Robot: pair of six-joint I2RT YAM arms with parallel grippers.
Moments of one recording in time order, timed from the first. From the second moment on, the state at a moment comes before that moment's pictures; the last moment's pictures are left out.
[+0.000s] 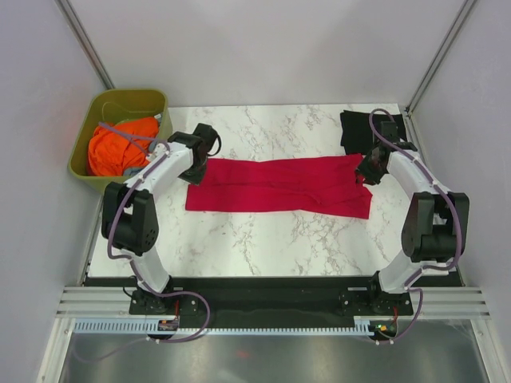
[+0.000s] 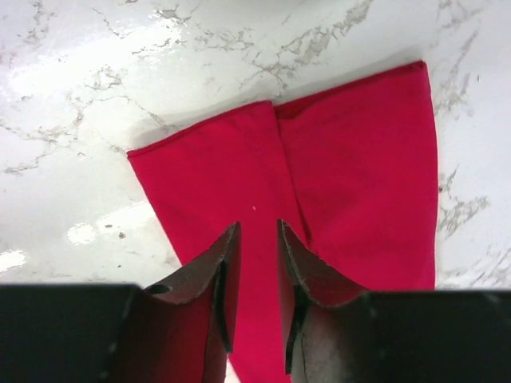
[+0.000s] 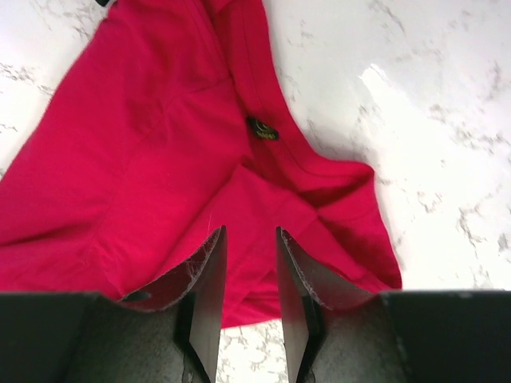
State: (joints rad) left arm -0.33 1.79 1.45 -1.07 -0.53 -1.64; right arm -0.03 1.69 1.25 -0.65 0.09 0.69
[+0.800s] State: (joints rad) left arm -0.29 1.73 1.09 -0.68 -0.35 -1.13; right arm -0.11 1.54 0.90 -0.66 0.11 0.76
